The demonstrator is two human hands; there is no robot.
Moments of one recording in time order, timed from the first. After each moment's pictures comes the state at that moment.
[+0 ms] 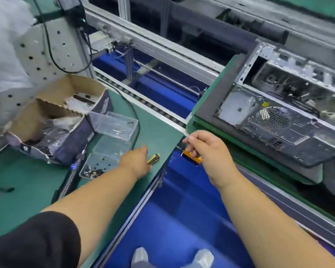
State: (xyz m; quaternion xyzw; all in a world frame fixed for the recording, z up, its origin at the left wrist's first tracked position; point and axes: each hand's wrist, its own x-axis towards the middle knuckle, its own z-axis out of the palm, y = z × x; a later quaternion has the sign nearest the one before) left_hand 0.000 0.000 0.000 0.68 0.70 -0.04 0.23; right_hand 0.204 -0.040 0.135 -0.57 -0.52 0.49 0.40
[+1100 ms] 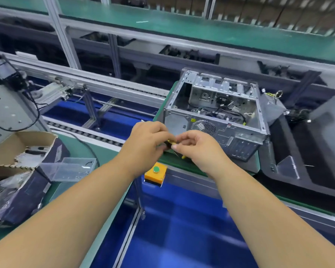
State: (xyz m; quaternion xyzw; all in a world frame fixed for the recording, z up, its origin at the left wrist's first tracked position) left_hand 0.142 0.001 0.212 0.90 0.32 0.30 0.07; right_hand 0.319 -0.047 0.216 -0.63 -0.52 0.41 0.40
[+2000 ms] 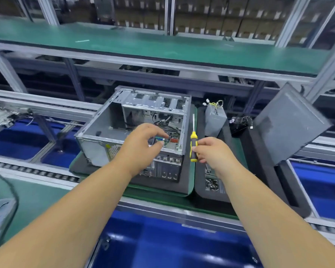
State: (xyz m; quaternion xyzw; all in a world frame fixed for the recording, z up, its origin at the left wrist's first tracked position) left_hand 0.408 0.025 0.226 0.83 0.37 0.33 0.25; right_hand 0.620 -0.051 0.219 -0.73 -0.39 0.37 0.43
